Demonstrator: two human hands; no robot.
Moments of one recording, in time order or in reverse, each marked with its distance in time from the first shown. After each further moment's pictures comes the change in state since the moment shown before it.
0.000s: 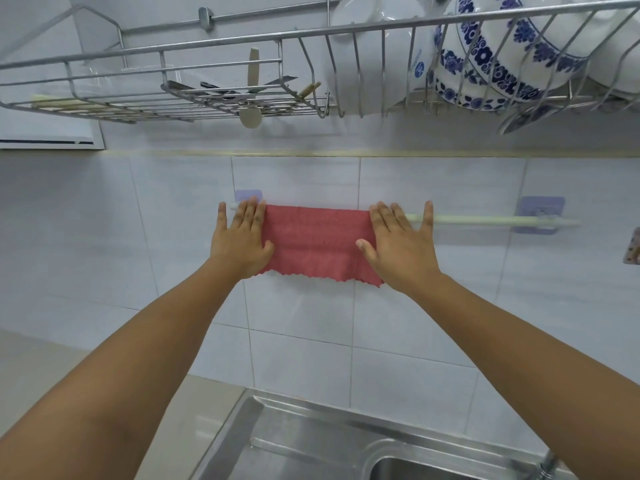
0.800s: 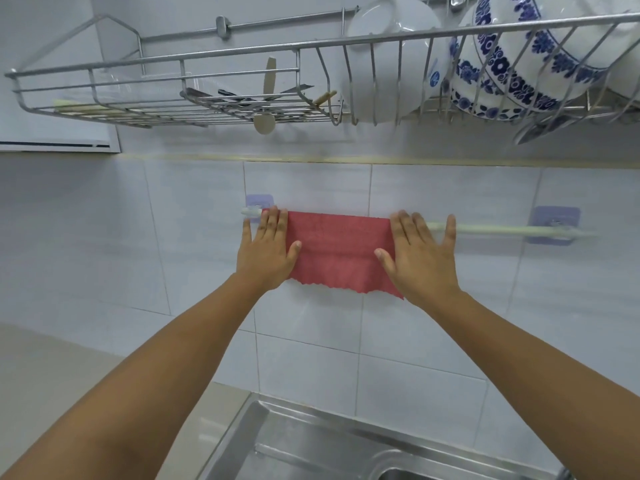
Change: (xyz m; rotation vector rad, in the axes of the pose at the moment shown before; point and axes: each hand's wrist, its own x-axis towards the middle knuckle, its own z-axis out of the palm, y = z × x) left_hand -0.007 0.029 0.008 -0.250 0.093 -0.016; right_hand -0.009 0.007 0.009 -0.034 0.071 0.063
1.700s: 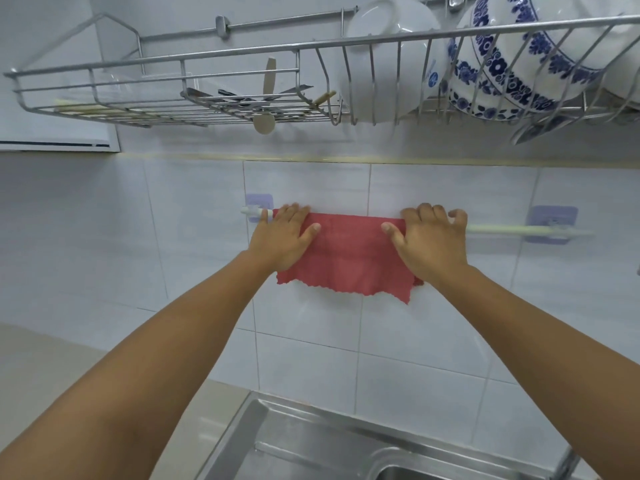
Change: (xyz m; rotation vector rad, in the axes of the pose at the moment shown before) left_hand 0.022 0.019 -0.028 -0.157 -0.106 0.074; right_hand 0.022 0.016 -0.020 0.078 -0.011 0.111
